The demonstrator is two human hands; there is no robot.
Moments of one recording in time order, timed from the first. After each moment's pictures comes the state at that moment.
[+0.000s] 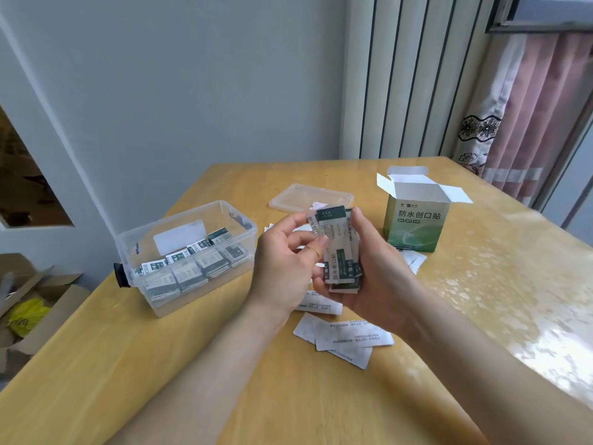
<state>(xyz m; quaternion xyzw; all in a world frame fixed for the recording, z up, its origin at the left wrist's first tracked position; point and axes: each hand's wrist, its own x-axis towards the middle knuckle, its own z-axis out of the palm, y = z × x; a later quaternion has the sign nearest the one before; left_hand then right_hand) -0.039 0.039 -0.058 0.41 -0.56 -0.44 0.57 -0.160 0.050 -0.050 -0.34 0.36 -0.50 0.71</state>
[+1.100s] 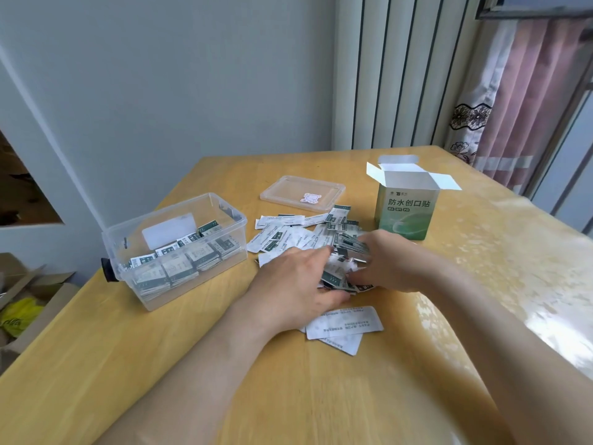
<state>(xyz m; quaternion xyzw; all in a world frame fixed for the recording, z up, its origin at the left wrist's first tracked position) -0.037 0.038 -0.076 0.49 -0.86 -0.06 0.11 -0.214 0.028 -0.059 -0.74 0.64 -0.11 0.15</state>
